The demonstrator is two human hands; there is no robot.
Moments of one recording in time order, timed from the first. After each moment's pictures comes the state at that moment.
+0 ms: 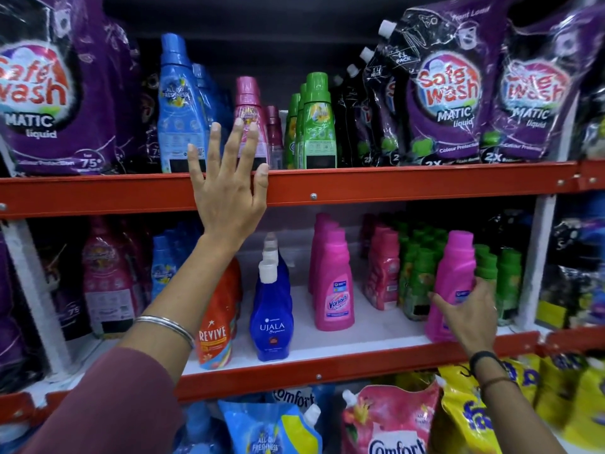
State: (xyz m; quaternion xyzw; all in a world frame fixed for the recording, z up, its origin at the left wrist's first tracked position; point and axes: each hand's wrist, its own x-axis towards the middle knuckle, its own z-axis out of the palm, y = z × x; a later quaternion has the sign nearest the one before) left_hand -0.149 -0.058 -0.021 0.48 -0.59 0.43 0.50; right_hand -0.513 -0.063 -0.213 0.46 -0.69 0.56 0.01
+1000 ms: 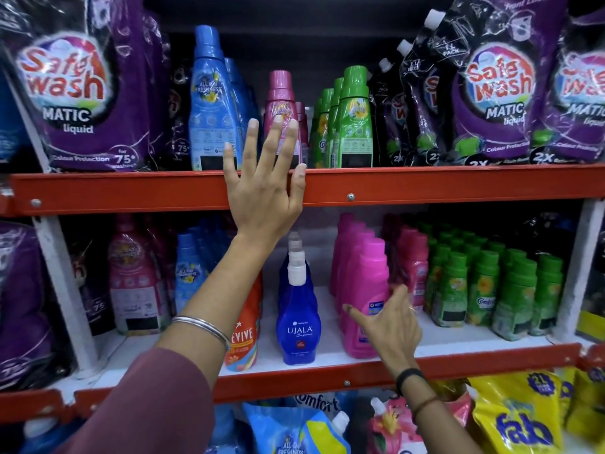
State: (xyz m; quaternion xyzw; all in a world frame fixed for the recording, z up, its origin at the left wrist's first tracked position) left_hand -0.146 -0.066 -0.023 0.45 -0.57 0.46 0.51; right_hand -0.336 -0.057 -0.207 0.54 -0.69 0.48 0.01
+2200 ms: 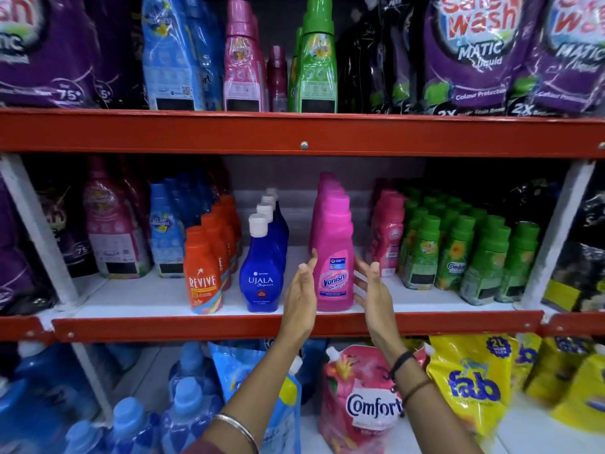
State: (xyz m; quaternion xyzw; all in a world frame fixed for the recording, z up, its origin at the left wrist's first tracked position) left_hand -0.269 -0.022 -0.231 0.49 -0.57 -0.34 0.57; right_hand -0.392 -0.043 -0.240 0.54 -0.42 0.60 -0.41
